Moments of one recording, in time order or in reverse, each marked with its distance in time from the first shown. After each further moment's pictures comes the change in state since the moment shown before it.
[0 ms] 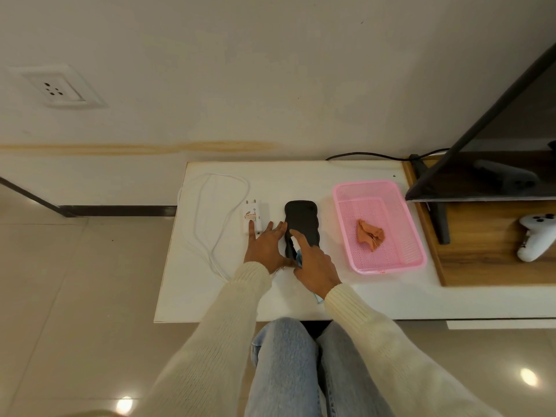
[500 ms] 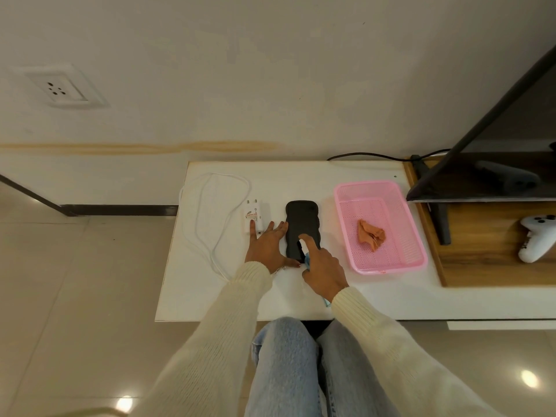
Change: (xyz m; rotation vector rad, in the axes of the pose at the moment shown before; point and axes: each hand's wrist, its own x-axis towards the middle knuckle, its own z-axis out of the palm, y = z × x) left_hand -0.002 -0.001 -0.002 -0.039 -0.022 0.010; right_hand -0.004 0.013 0.000 -0.057 0.022 0.049
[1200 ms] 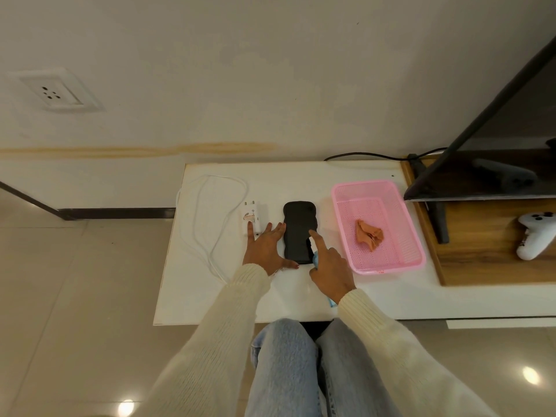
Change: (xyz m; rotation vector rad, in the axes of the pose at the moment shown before) left_hand 0.000 0.001 0.000 0.007 -0.012 -0.009; right_hand -0.005 0.010 -0.009 0.008 0.066 0.063
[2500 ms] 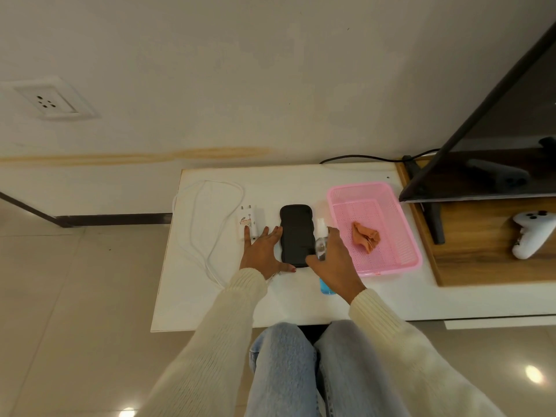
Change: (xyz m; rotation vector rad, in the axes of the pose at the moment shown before) left_hand -0.006 0.004 -0.006 -0.040 0.002 -0.017; right_hand 0.007 0.007 -0.016 0.387 0.171 -0.061
